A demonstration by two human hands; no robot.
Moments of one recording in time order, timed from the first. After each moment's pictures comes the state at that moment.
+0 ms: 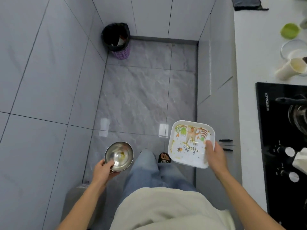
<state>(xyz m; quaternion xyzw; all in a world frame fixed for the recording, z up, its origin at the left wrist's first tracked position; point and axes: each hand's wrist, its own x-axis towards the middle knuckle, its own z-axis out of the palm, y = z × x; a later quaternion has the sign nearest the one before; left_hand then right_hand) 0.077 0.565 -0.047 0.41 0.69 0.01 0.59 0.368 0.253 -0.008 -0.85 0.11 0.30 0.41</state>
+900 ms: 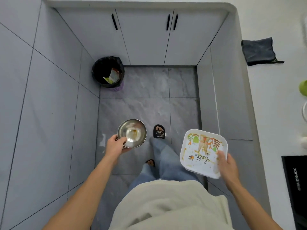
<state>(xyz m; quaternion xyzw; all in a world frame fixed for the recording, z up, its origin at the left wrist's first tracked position) 0.490 0.887 -0.035 0.49 0.60 -0.03 0.63 0.624 0.483 -0.016 -0.84 0.23 0.26 0.41</state>
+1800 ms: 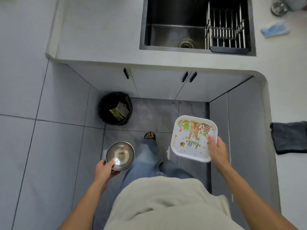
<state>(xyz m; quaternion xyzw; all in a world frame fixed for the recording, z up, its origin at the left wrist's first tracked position) 0.692 1.114 -0.057 0.44 0.68 -0.04 0.58 0.991 0.791 -0.013 -0.84 0.14 0.29 0.43</state>
